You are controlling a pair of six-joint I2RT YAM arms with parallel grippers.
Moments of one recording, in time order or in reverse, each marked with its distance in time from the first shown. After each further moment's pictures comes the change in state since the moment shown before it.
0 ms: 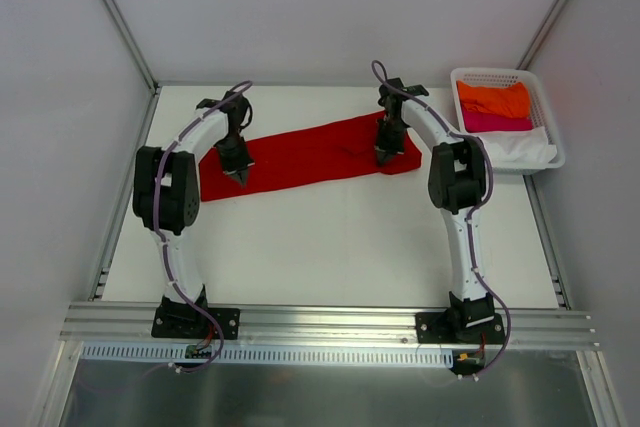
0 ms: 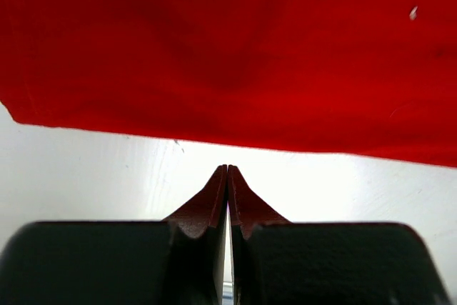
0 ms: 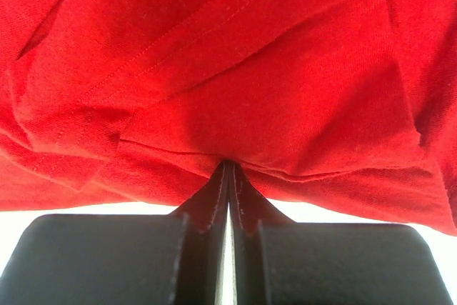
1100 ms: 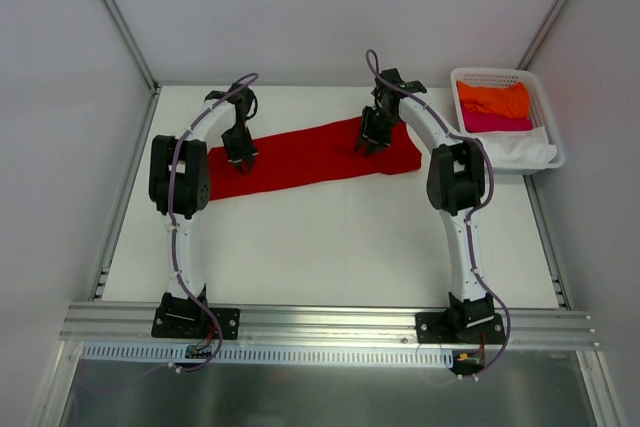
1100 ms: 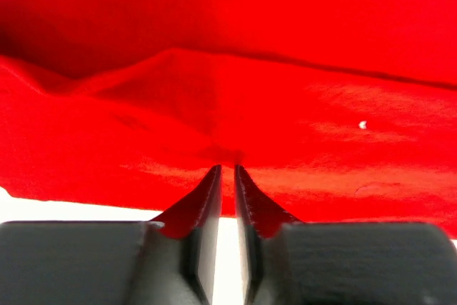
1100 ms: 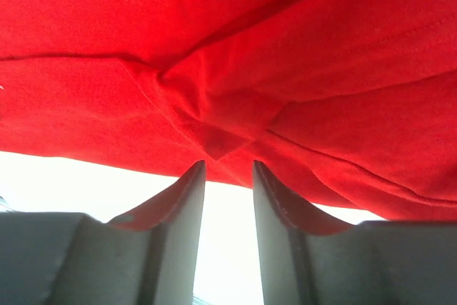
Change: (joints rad) left arm 0.009 0.204 0.222 -0.007 -0.048 0.025; right arm 0.026 -0.014 0.044 0.093 -0.214 0.012
